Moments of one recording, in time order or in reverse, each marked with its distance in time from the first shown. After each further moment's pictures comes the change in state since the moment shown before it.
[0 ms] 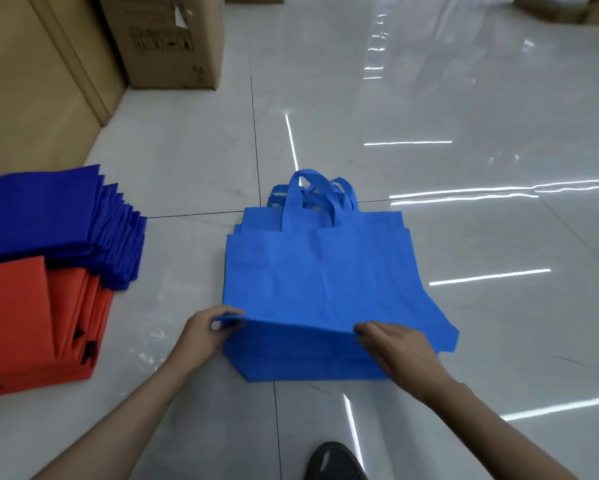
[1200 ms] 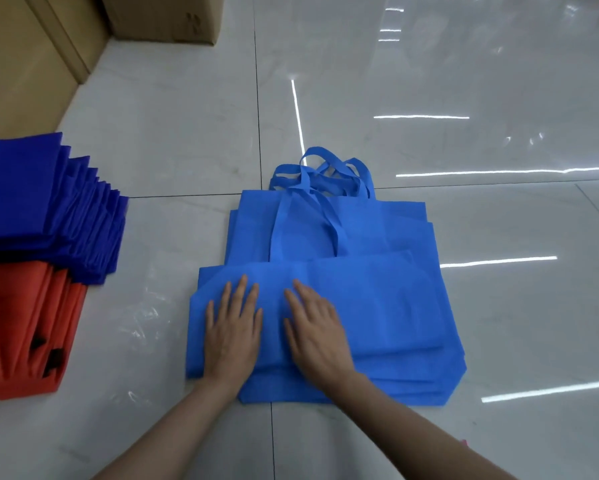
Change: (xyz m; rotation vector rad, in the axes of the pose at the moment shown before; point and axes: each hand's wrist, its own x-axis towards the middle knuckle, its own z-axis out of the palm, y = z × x) left_hand 0.037 -0.016 0.071 0.819 0.121 0.003; right_hand 0.094 -0.044 0.121 -0.031 0.131 0.121
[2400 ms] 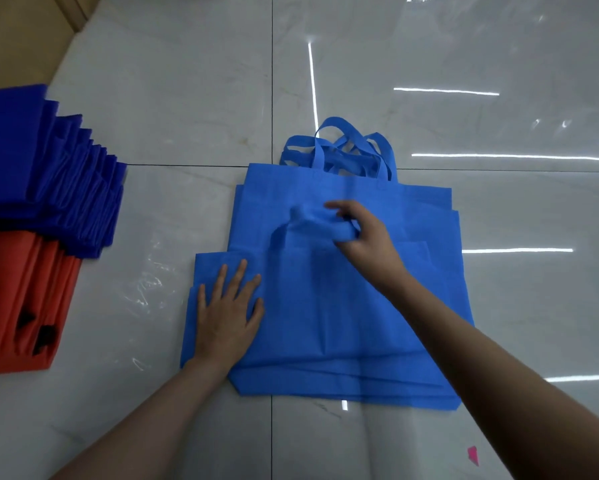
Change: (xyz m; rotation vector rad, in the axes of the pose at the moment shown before) left_hand 0.008 -0.020 0.017 -0.025 -0.074 -0.041; right_hand 0.103 0.065 -0.054 0.716 -0.141 0.284
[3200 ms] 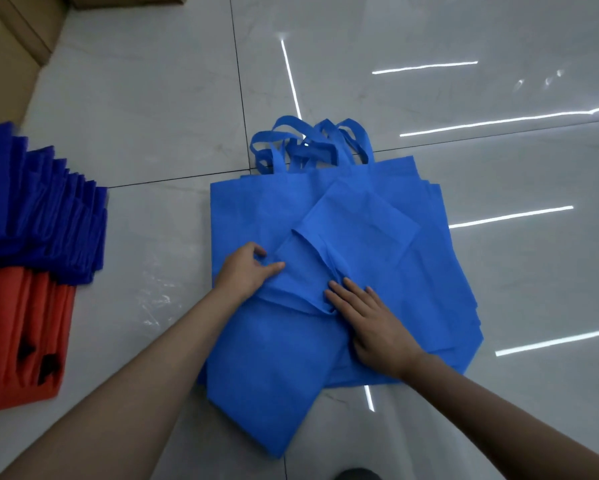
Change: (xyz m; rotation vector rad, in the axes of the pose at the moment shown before) left_hand 0.076 0.043 -0.044 -0.470 -0.283 -0.234; right_hand -0.123 0.082 0.015 -0.702 -0.254 -0.228
